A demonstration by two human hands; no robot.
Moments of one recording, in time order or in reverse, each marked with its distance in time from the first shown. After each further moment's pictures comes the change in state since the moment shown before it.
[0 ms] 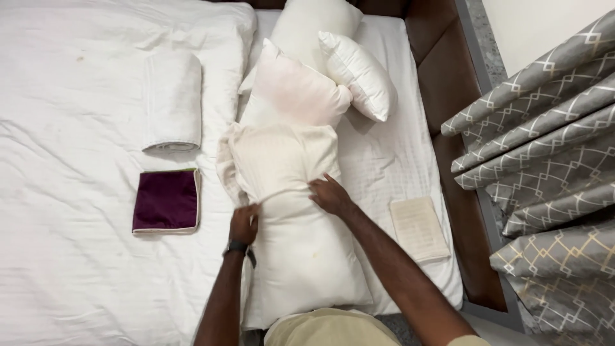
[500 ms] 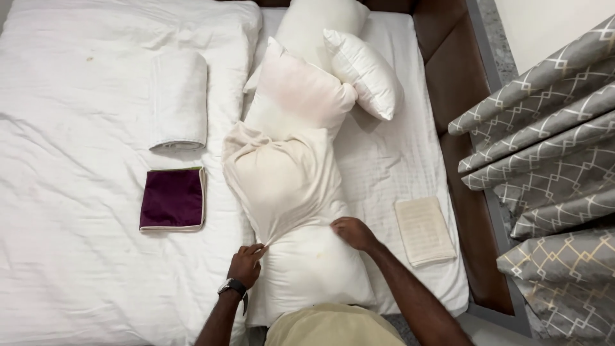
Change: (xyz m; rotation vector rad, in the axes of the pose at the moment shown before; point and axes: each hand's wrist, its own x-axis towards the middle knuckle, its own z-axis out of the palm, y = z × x) left_hand -0.099 0.050 -0.059 0.240 -0.610 -0.120; right_hand -0.121 -0.004 0.030 0.413 -0.135 0.129
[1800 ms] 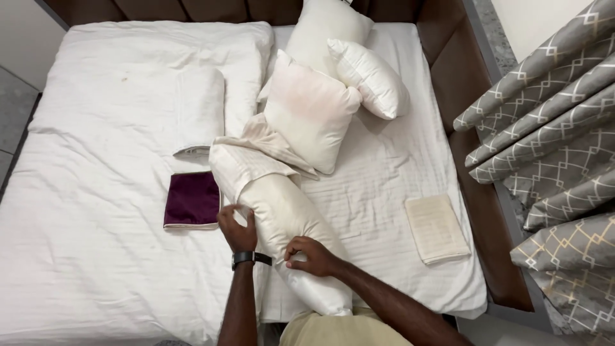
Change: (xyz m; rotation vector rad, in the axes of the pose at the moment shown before) left_hand 0.027 0.041 -0.093 -0.377 1.103 -0.100; right_hand -0.021 -0.196 0.028 0.461 0.045 -0.467
